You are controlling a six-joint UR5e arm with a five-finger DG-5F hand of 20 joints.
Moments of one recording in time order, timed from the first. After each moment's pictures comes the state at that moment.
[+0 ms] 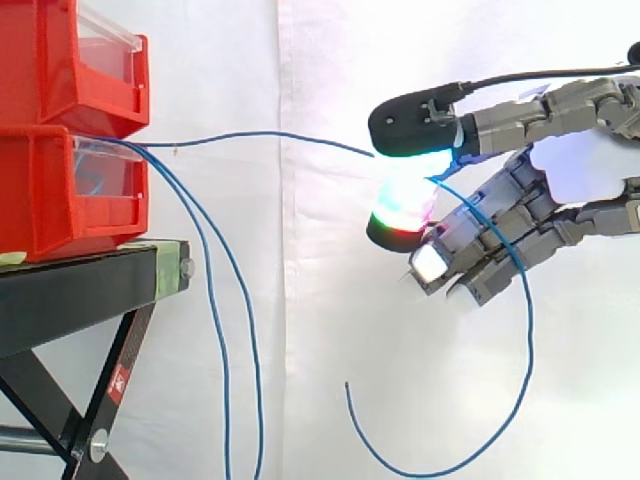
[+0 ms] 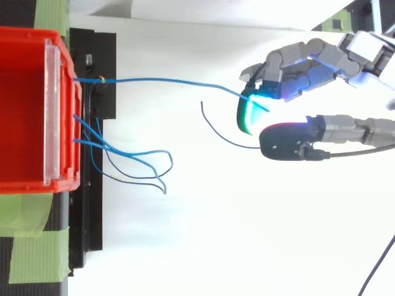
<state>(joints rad) 0.32 -1.74 -1.89 -2.81 -0.79 -0.33</state>
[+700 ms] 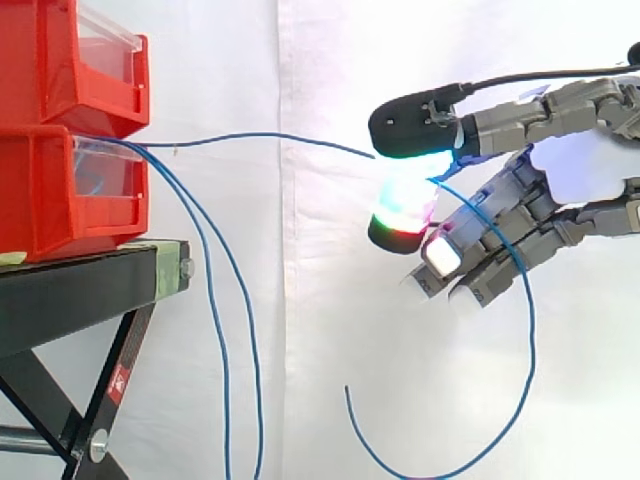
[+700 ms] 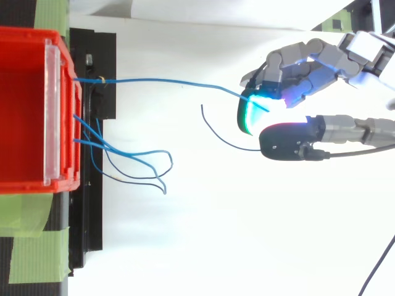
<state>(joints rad) 0.32 -1.74 -1.89 -2.82 -0.79 -0.33</state>
